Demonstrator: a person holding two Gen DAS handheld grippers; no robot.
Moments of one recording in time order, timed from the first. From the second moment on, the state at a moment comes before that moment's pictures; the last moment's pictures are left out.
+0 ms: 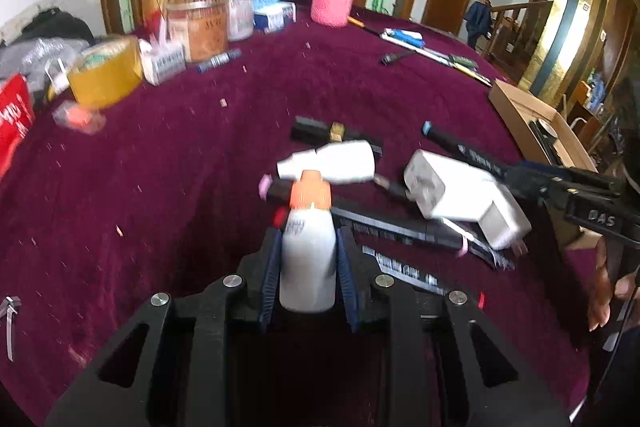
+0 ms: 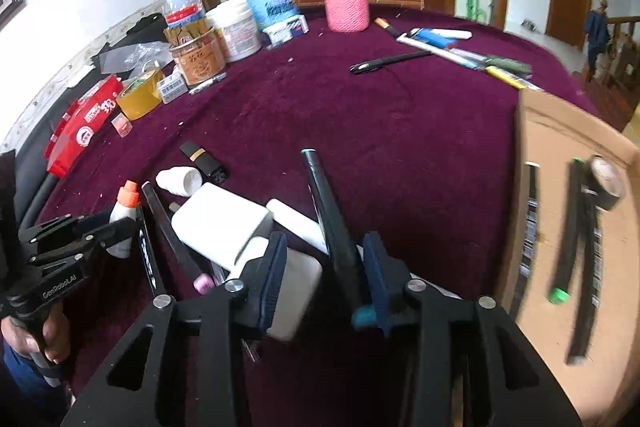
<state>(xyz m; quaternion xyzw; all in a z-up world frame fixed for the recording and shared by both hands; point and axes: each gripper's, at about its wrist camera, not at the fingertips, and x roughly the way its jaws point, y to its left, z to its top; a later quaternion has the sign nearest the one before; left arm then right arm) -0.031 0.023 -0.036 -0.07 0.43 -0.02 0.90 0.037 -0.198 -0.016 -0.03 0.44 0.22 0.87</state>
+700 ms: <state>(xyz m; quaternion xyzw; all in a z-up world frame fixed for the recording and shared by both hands) -0.031 -0.001 -0.045 0.00 0.45 -0.03 0.89 -0.022 -0.211 -0.042 -0.12 0.47 0.17 0.86</state>
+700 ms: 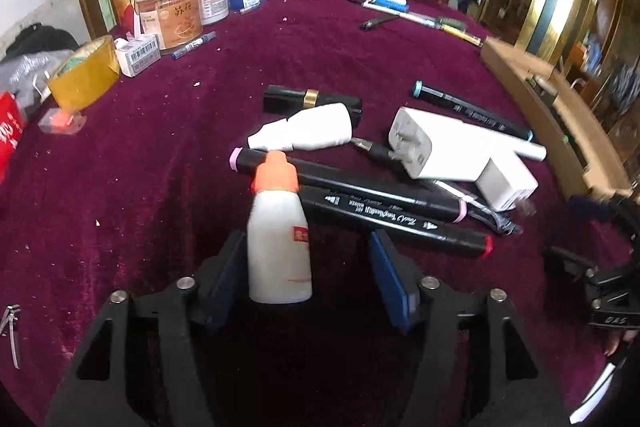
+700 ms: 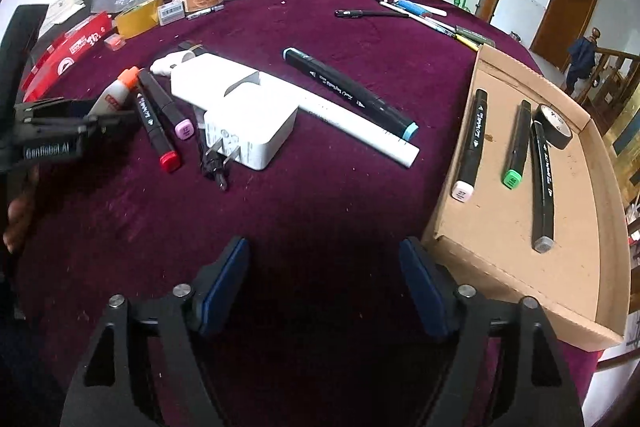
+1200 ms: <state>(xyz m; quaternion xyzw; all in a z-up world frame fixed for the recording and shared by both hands) -0.028 -0.006 -0.048 0.01 0.46 -0.03 0.89 -0.025 -0.217 -0.051 -0.10 0.48 0.18 0.85</state>
